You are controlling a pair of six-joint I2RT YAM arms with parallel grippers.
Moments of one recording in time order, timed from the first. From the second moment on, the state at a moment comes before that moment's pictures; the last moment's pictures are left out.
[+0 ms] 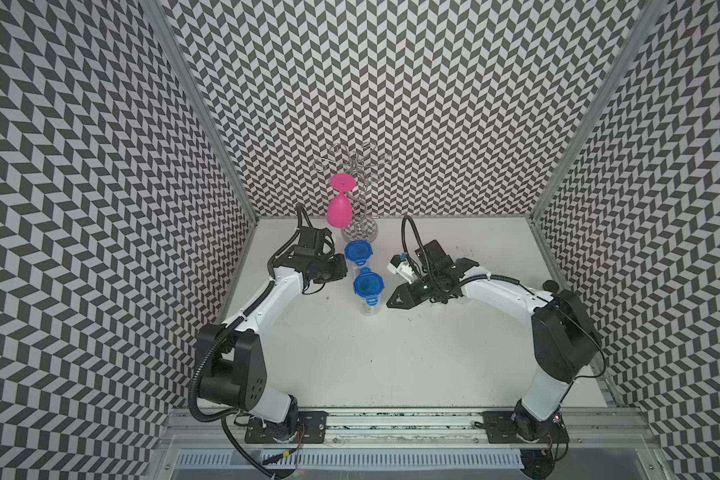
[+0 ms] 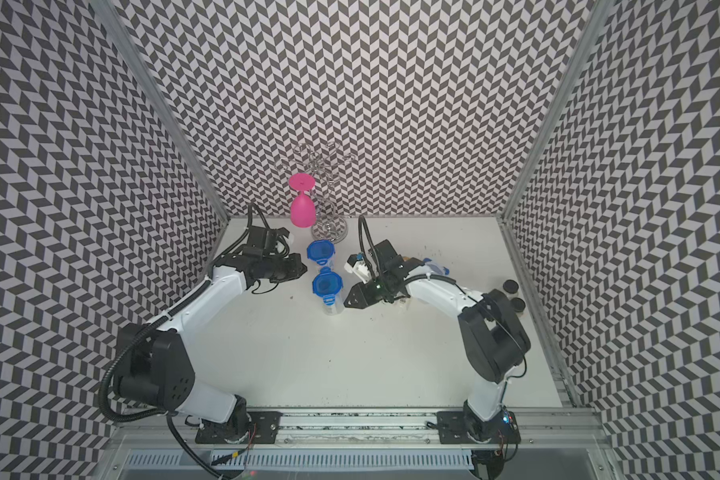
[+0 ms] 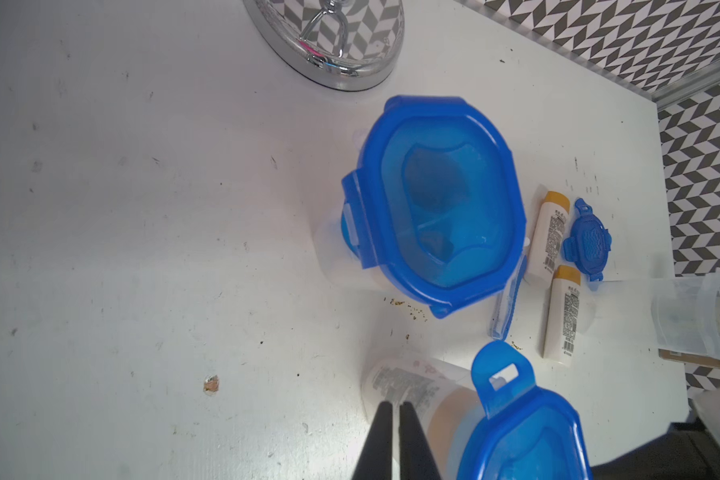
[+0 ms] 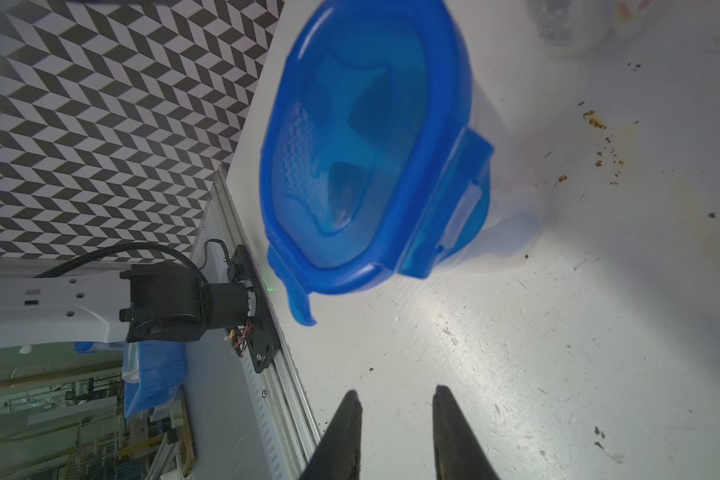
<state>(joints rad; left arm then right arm) -0.24 1.52 1.19 -0.54 0.30 -0.38 0.60 1.78 1.29 -0.53 -0.70 0.16</state>
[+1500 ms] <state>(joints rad) -0.39 1.37 1.04 -0.62 0.24 -0.41 0.52 1.87 1.33 -0.50 -0.71 0.13</state>
